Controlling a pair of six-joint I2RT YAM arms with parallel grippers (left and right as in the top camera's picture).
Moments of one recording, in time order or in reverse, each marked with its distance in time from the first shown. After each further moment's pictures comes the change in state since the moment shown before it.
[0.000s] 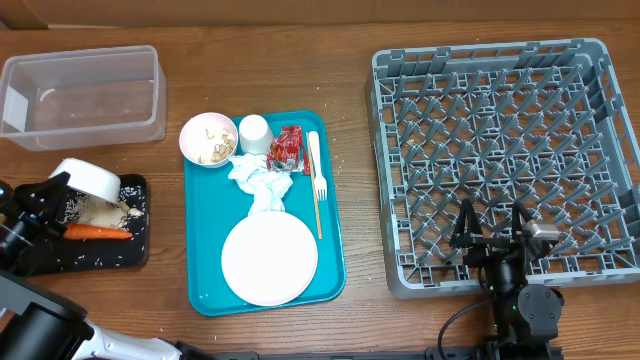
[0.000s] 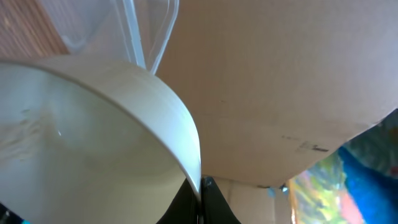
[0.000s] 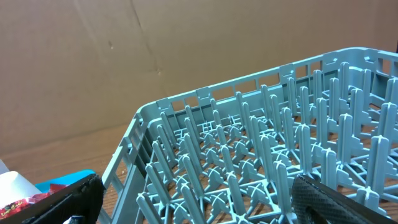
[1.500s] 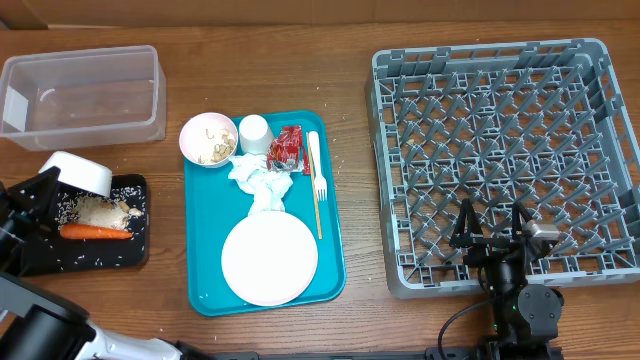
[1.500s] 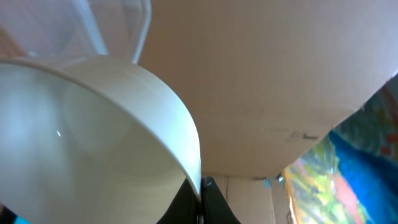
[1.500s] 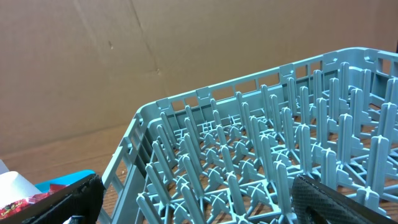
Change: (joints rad) left arm 0.000 -0.025 -0.004 0.159 0.065 -0.107; right arm 0.000 0.000 0.000 0.001 0.000 0.000
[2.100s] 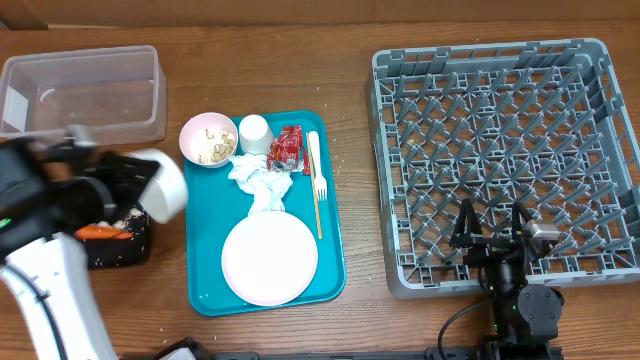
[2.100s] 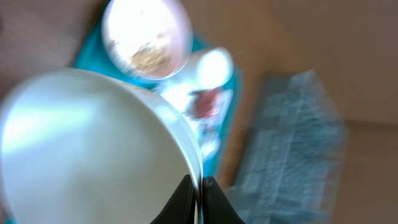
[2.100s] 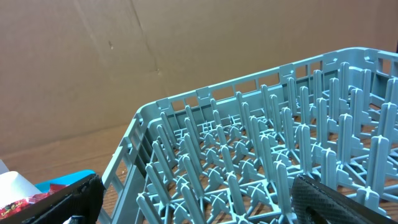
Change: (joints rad) left arm -0.604 -0.608 0.004 -0.458 -0.906 0.057; right arm 0.000 0.000 0.000 0.000 0.000 0.000
